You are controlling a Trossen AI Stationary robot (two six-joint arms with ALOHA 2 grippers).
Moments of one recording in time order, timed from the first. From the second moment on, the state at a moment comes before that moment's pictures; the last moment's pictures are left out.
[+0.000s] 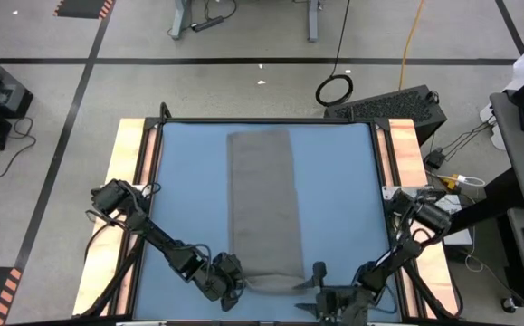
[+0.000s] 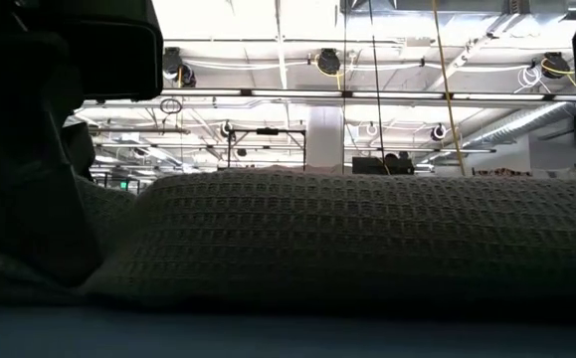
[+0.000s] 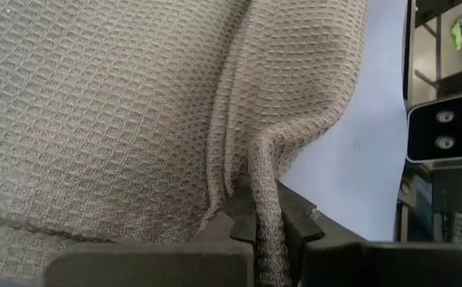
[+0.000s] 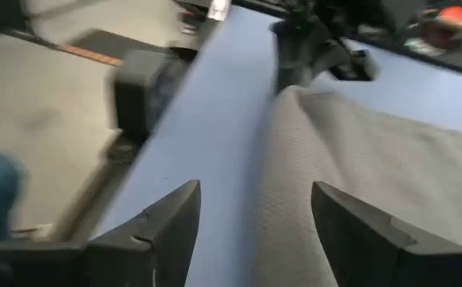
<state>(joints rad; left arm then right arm) -0.69 1.93 0.96 0.16 -0.26 -1.07 0.95 2.02 0.88 0.59 0.83 0.25</state>
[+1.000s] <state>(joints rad) -0.69 1.93 0.96 0.14 -0.21 -1.09 0.93 2.13 0.95 0.52 0.96 0.29</state>
